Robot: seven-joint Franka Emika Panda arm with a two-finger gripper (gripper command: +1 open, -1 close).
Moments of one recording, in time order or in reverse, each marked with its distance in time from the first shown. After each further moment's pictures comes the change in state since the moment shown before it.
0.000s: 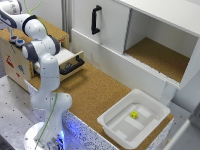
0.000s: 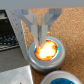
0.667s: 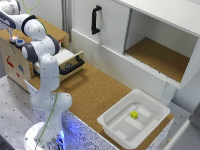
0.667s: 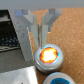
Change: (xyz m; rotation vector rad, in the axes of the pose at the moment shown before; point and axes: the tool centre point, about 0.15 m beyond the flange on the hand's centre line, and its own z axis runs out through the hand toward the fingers) arm -0.017 -0.007 -0.060 -0.018 0.020 -0.023
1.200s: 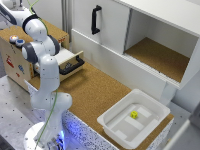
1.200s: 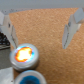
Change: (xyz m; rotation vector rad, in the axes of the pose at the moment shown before) arm -0.006 0.064 0.004 -0.015 -0.034 0.021
